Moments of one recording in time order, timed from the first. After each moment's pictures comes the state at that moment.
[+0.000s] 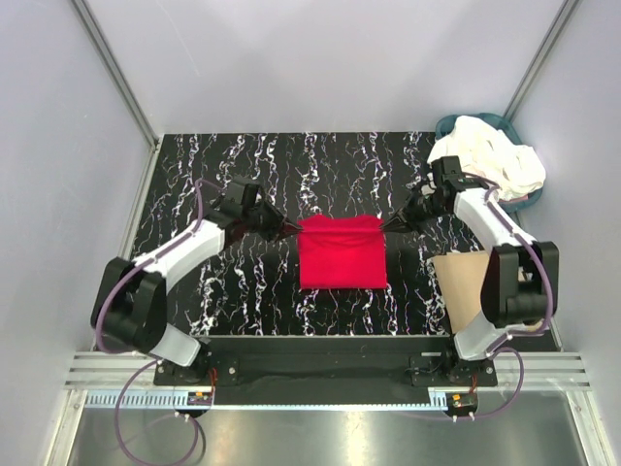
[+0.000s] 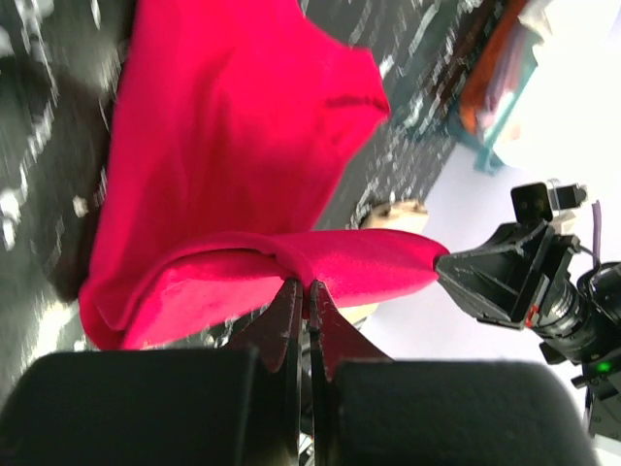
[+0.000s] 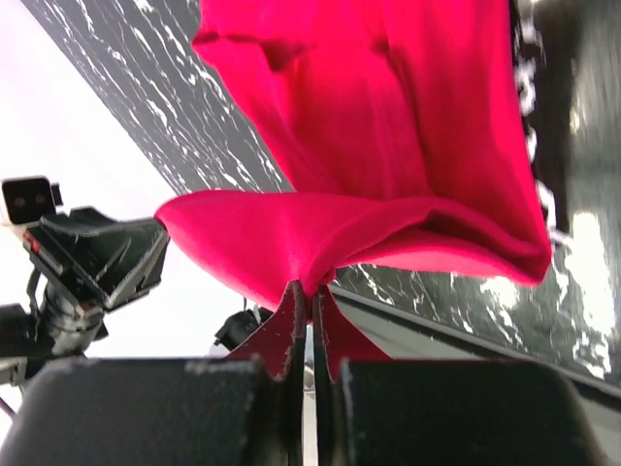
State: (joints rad) left arm -0.42 1.45 0.95 -0.26 0.36 -1.27; right arm 0.09 1.60 1.21 -0.76 -0.62 0.80
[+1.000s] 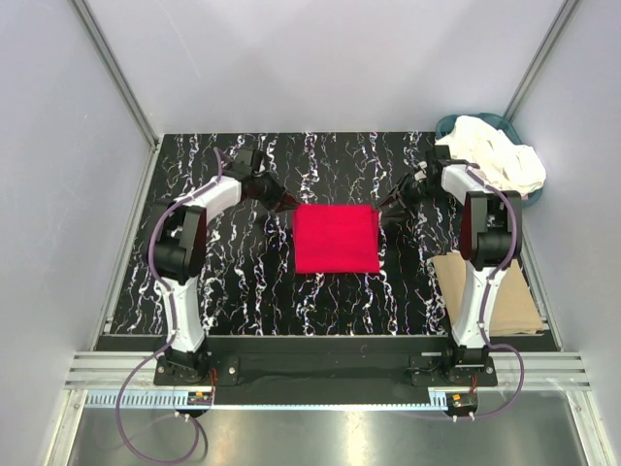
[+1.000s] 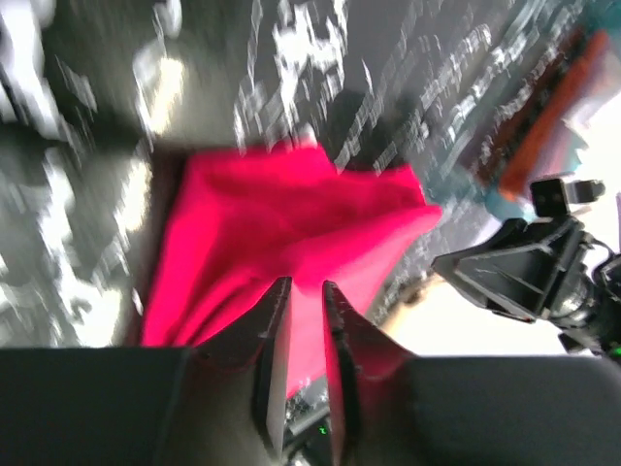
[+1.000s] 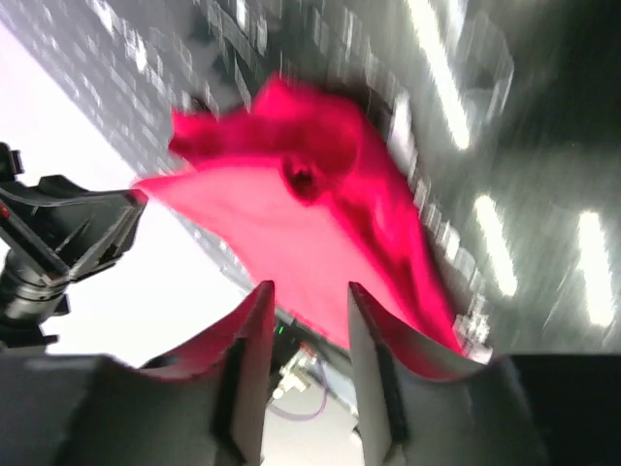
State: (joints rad) left arm -0.27 2.00 1.43 -0.35 0.46 -1.05; right arm 0.02 2.13 1.57 -0.70 -0.72 0.68
